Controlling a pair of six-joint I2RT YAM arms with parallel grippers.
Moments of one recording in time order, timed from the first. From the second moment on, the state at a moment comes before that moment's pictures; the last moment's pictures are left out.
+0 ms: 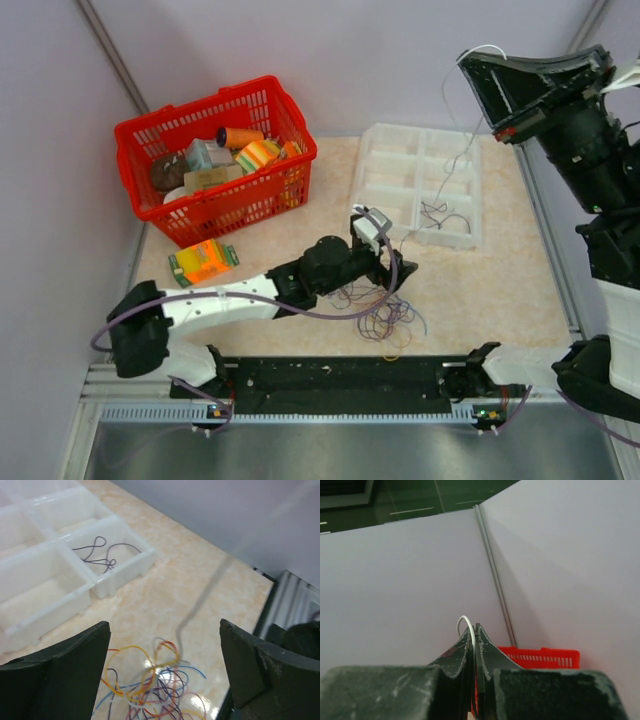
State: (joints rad) left arm -1.13 1.36 0.94 0.33 -0.06 -0.27; right arm 0.69 1.21 2.12 -0.34 -0.08 0.34
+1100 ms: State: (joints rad) left arm -0.82 1.34 0.45 0.29 -0.15 -0.45; right arm 0.69 1.57 2.51 -0.08 0.11 -0.01
